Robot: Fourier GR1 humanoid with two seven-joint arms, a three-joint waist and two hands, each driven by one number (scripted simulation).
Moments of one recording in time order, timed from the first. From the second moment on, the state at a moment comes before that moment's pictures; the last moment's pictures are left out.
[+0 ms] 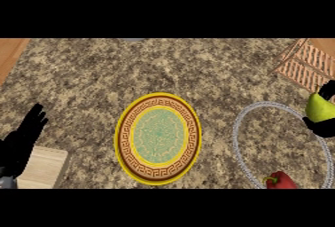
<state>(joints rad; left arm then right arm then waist) 0.04 0.36 0.16 -1.43 0.14 -0.05 0.10 -0.24 -0.50 -0.24 -1.56 0.71 0.34 0.28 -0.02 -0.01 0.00</state>
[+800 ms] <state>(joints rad) 0.04 0.33 0.15 -1.44 0.12 -0.04 0.11 -0.31 -0.61 -0.79 -1.93 0.09 0.59 0.71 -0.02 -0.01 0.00</state>
